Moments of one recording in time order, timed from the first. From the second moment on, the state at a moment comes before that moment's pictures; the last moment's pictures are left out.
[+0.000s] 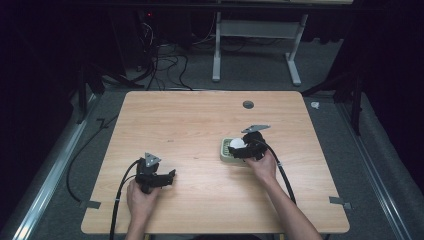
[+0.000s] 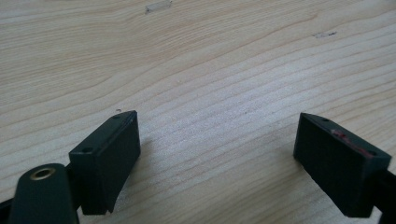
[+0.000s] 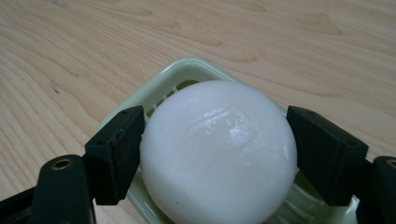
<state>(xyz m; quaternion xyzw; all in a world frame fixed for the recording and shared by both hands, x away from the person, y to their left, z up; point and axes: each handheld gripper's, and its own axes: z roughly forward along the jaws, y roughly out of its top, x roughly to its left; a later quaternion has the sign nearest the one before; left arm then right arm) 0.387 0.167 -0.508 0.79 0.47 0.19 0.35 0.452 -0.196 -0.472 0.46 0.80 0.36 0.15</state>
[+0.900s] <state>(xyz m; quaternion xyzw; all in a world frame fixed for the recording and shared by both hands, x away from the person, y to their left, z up) 0.387 0.167 -0.508 0.79 0.47 0.19 0.35 0.435 -0.217 -0.443 0.46 0.77 0.41 0.16</state>
